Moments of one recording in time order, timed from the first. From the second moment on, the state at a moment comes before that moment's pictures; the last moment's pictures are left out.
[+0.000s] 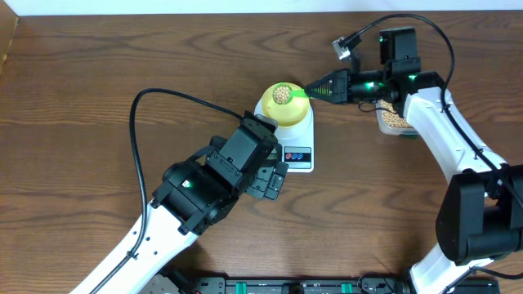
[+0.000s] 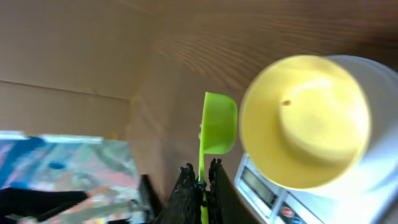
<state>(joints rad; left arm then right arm) -0.74 1.20 1.22 -1.02 -0.17 -0.27 0.16 1.83 1.38 -0.46 -1.02 0.29</state>
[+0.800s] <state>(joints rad) -0.74 1.20 1.22 -1.02 -0.17 -0.27 0.33 1.83 1.47 -0.63 -0.55 0.00</state>
